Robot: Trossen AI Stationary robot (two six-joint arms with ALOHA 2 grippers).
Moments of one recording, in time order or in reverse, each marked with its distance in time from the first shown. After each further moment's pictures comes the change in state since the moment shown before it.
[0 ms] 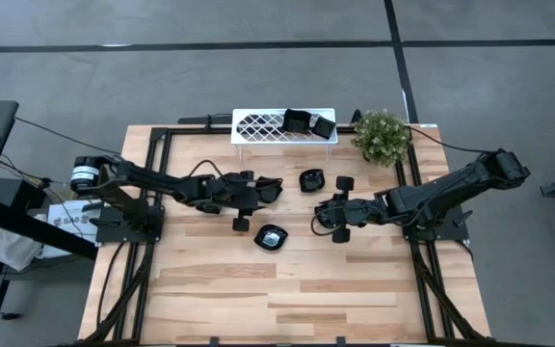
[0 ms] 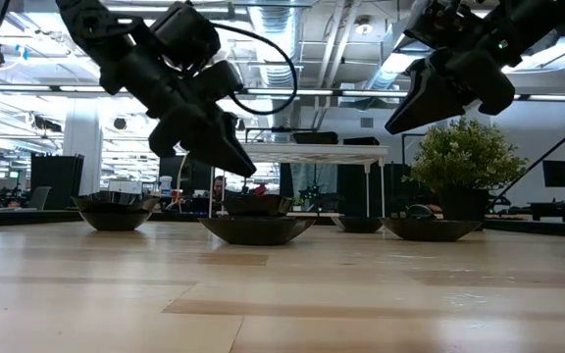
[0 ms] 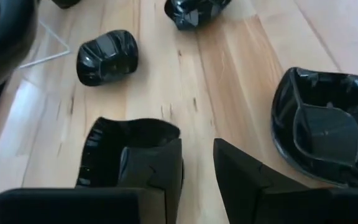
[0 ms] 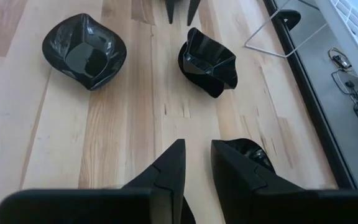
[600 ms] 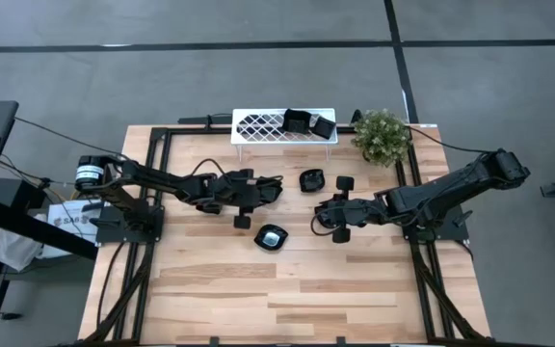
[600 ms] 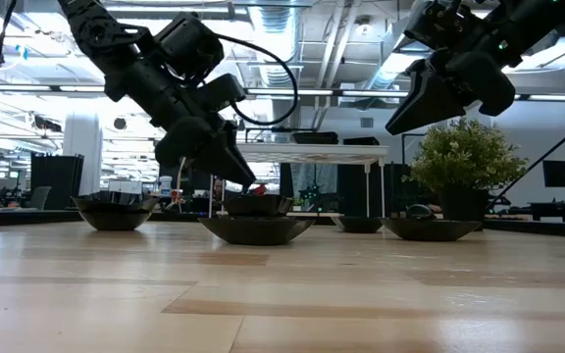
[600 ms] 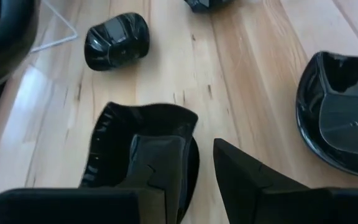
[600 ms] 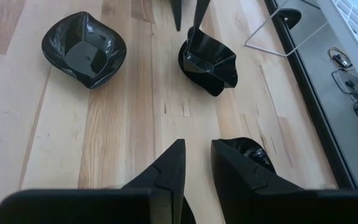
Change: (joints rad) left arm 0.028 0.037 0.001 0.011 -0.019 0.006; right arm 0.000 0.000 0.000 -0.005 0.000 0.000
